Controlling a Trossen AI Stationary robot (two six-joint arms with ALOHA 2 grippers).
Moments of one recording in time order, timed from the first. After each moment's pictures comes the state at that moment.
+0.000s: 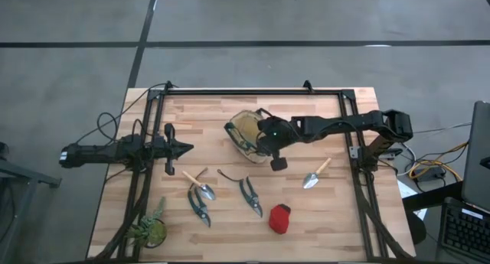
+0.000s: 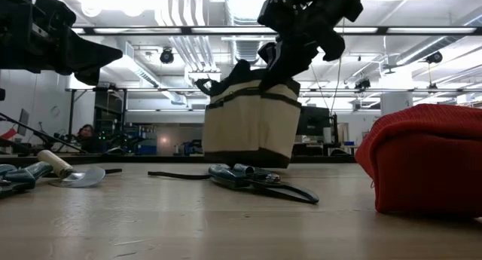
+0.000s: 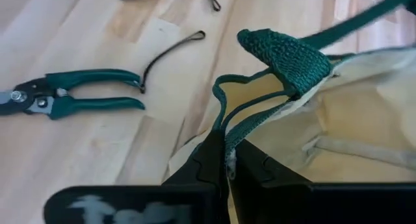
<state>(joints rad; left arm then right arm) -0.02 0.04 0.02 0.02 -0.15 0.00 -0.09 1.62 1.16 -0.38 -0.12 -0.39</state>
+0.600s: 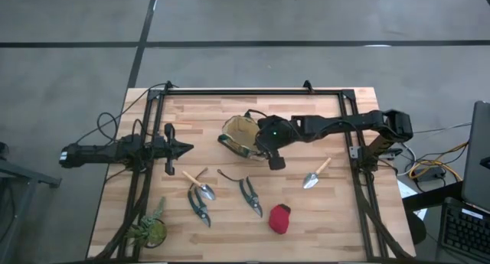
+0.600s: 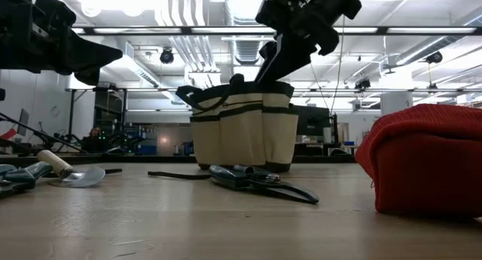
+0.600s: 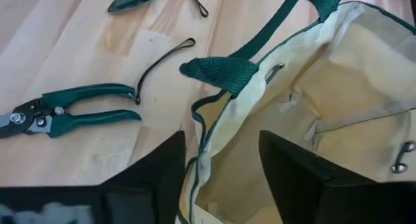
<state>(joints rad) -0.02 0.04 0.02 0.01 -0.15 0.00 -0.09 1.62 1.18 -0.39 -0.11 -0.31</state>
